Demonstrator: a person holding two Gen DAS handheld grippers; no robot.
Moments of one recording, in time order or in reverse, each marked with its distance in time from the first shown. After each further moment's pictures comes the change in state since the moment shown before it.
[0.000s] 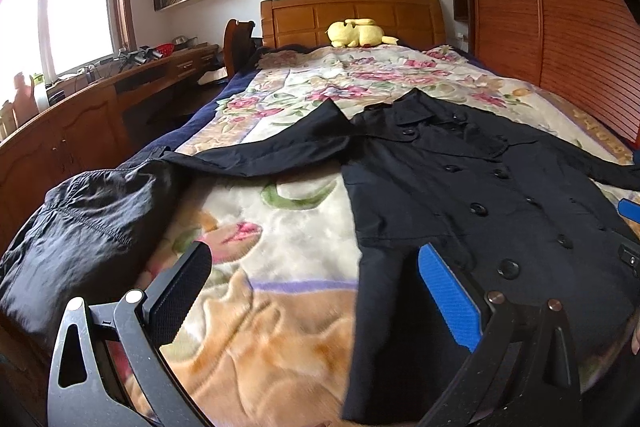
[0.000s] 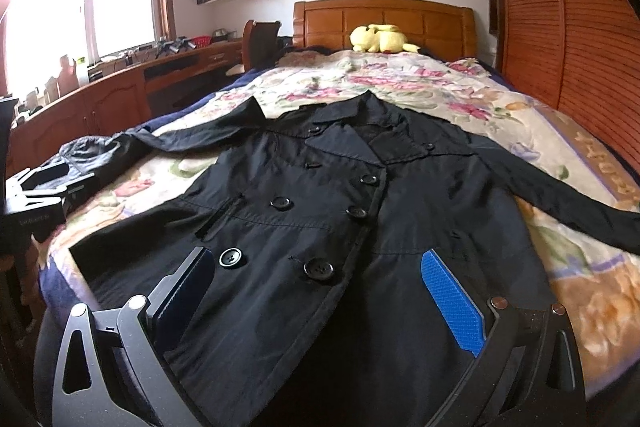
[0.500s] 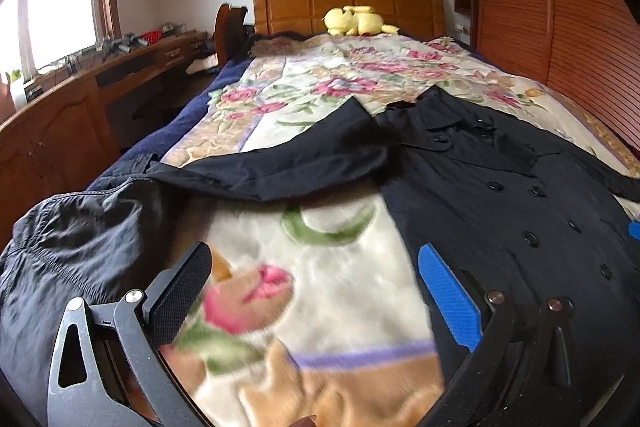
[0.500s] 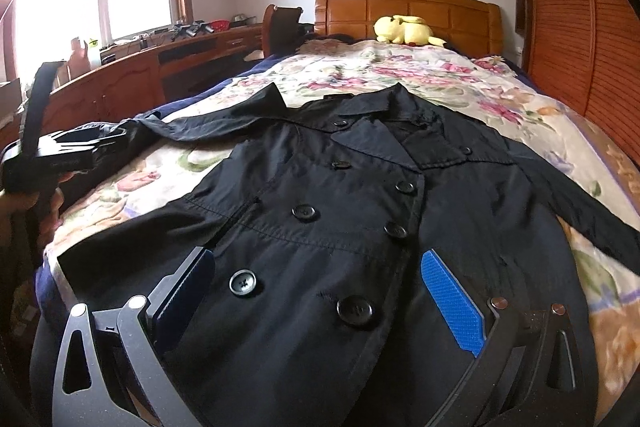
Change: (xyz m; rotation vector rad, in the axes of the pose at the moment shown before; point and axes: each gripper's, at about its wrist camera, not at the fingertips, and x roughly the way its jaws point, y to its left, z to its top) left arm 0.083 0.058 0.043 -0.007 0.065 -0.055; right arm 0.028 0.004 0.018 -0.042 0.029 0.060
